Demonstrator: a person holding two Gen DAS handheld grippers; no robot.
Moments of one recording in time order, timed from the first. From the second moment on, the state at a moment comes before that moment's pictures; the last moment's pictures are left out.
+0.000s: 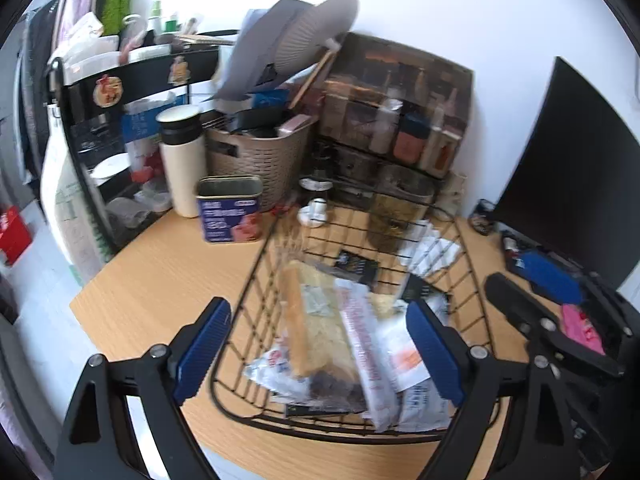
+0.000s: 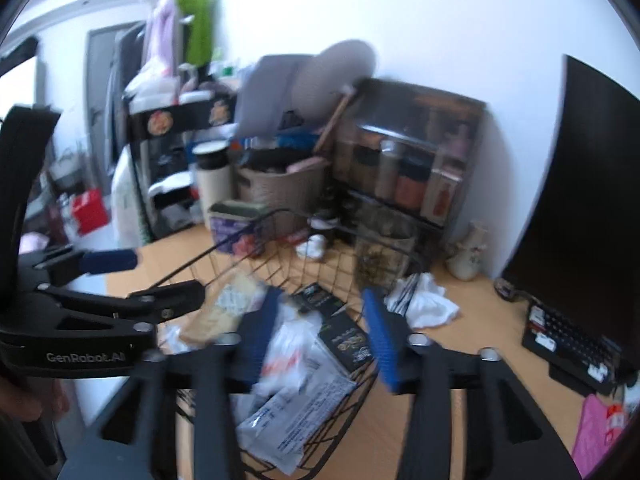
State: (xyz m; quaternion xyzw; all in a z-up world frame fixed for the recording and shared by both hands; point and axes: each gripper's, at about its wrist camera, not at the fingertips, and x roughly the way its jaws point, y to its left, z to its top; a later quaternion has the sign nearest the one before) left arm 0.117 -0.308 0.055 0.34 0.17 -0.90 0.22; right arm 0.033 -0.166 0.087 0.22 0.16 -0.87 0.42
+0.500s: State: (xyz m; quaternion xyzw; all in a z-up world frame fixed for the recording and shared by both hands) left arm 0.123 -0.282 0.066 0.34 0.14 -0.90 0.24; right arm 0.037 -0.128 0.091 0.24 0.13 -0.87 0.42
